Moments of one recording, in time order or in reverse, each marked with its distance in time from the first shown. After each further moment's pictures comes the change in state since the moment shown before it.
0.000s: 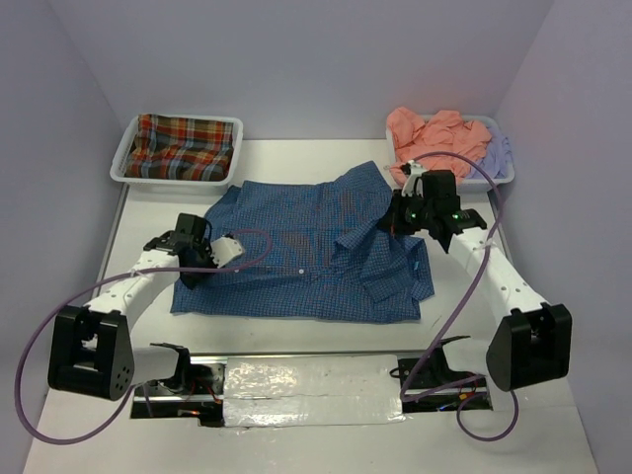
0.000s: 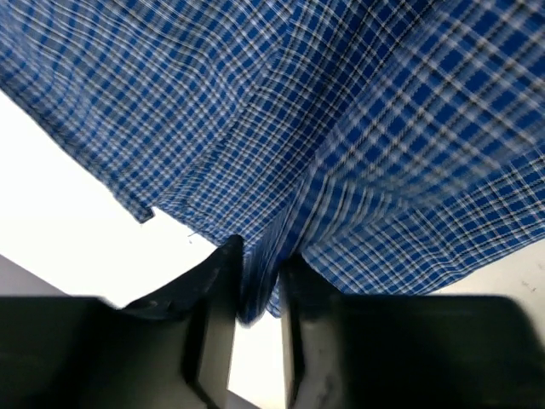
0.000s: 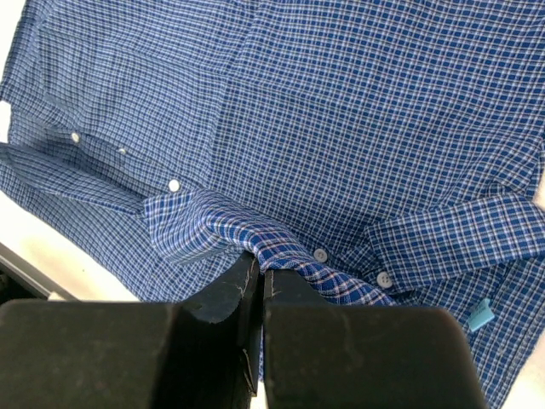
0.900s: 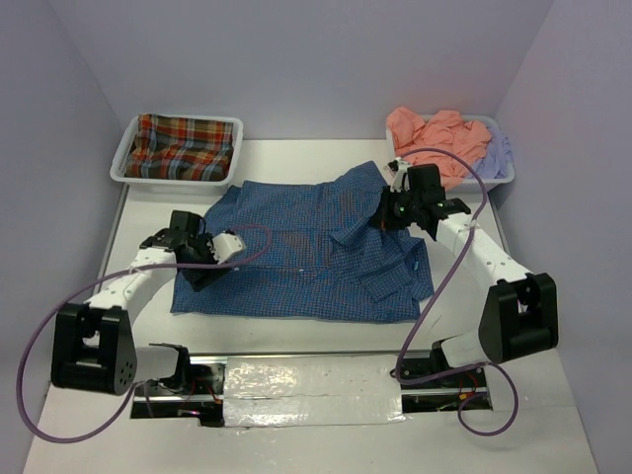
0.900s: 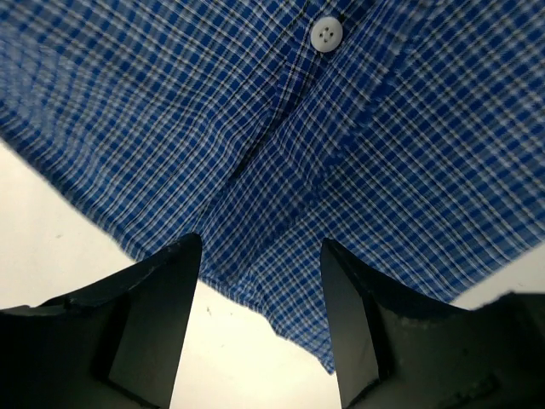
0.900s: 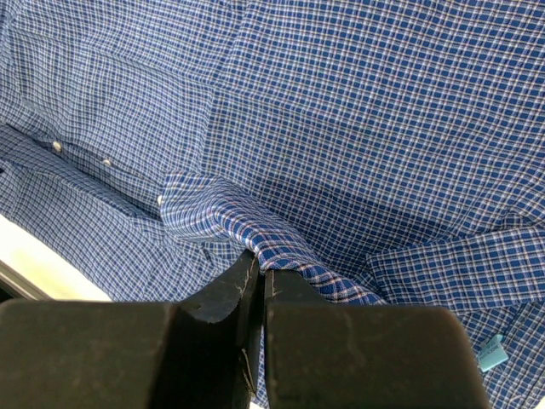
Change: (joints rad) left arm 0.051 0.002 0.002 0.048 0.173 0.057; right arm 0.039 0.162 0.060 0.040 0.024 0.012
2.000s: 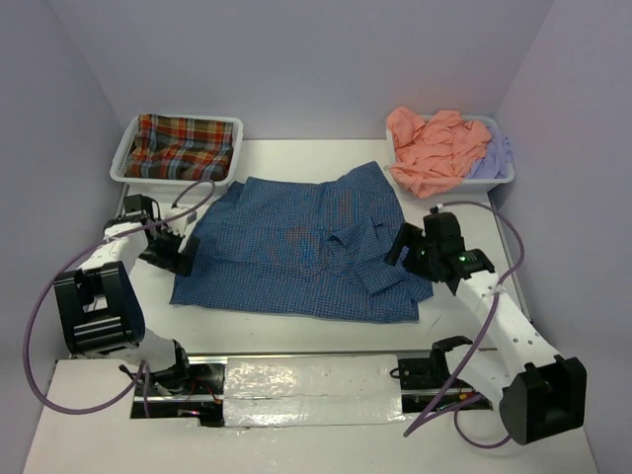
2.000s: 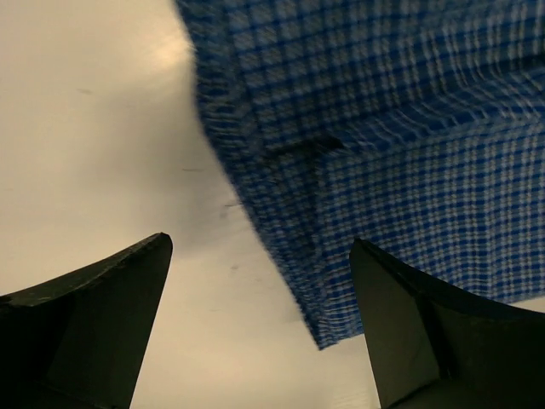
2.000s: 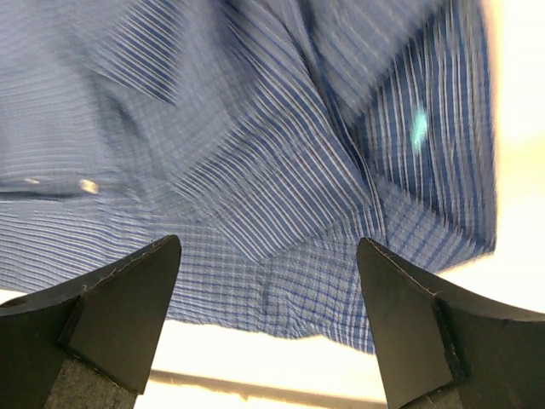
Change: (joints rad) left arm 0.375 0.229 0.200 -0.025 0.063 -0.281; right arm 0.000 -0.440 -0.299 -0.194 0.328 0.331
